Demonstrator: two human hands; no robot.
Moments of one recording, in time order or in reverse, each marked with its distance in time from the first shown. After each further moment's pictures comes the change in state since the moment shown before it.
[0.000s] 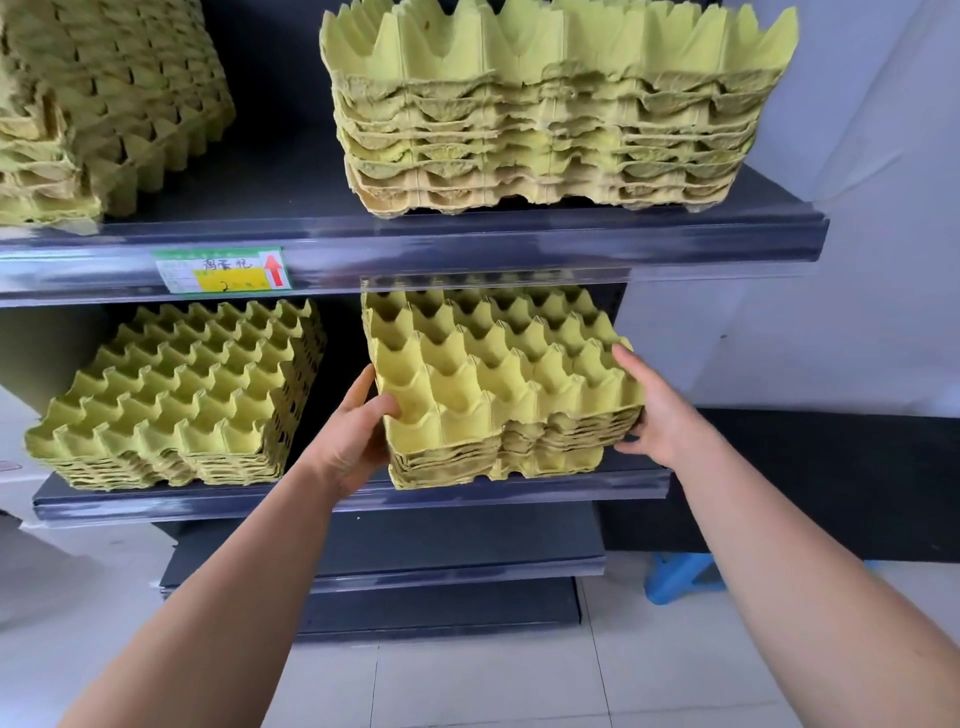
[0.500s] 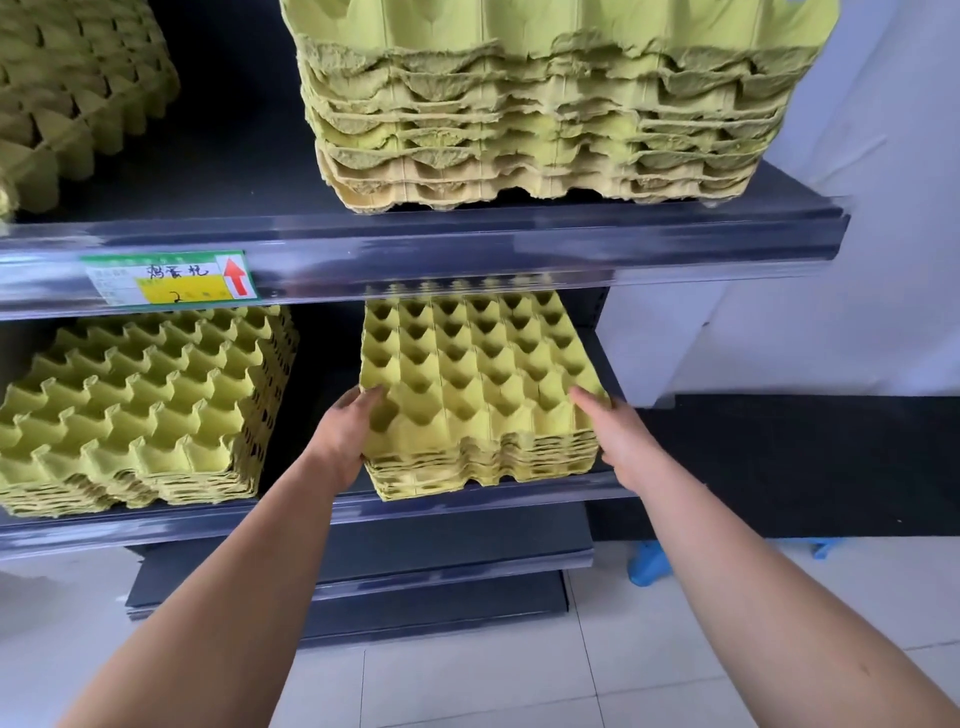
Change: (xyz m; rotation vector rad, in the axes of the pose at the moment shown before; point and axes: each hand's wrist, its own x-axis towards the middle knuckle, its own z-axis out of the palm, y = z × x) left_hand 0.050 -0.012 -0.009 0.101 0.261 -0.110; right_hand 0.035 0.038 0.022 -0.243 0.186 -0.081
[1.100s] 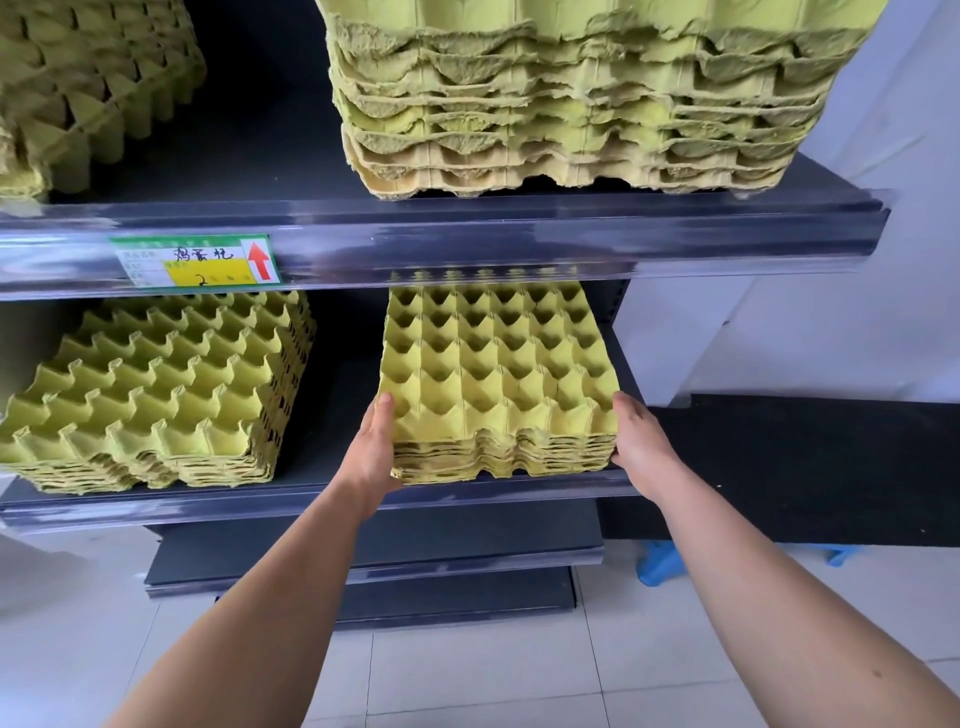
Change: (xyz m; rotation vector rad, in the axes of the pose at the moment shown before) left_hand -0.022 -0.033 -0.002 0.088 -0.017 -0.058; right_hand 0.011 0.018 0.000 -0.031 0.083 -0.052
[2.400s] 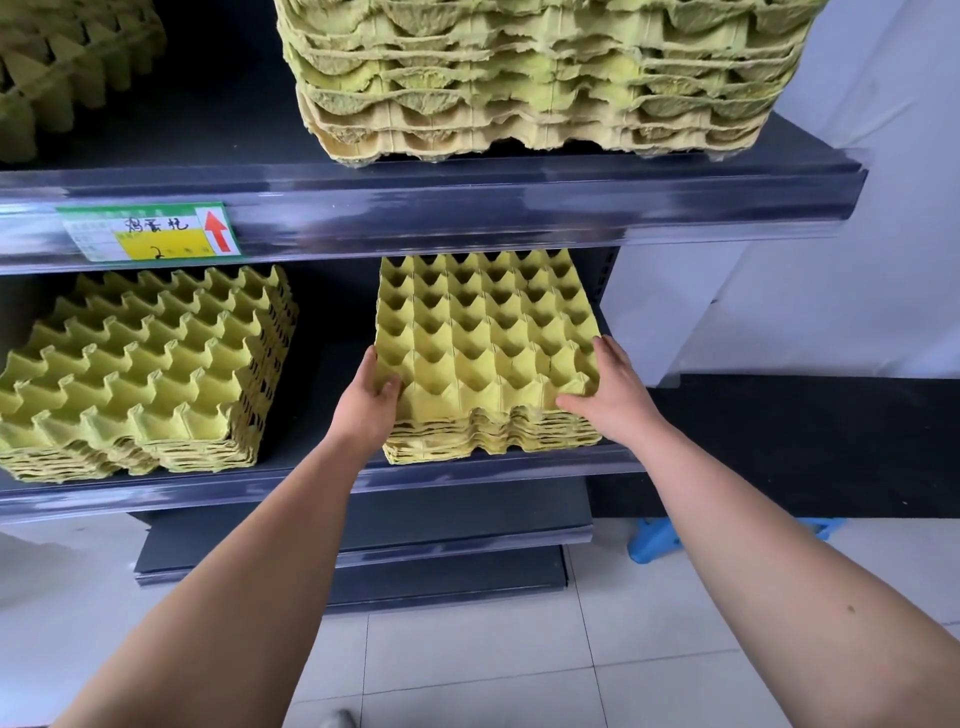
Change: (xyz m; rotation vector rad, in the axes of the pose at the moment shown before) left_hand 0.017 0.016 0.017 0.505 0.157 0.209; right_hand -0.006 -0.021 -0.011 -0.742 -0.072 -0.430
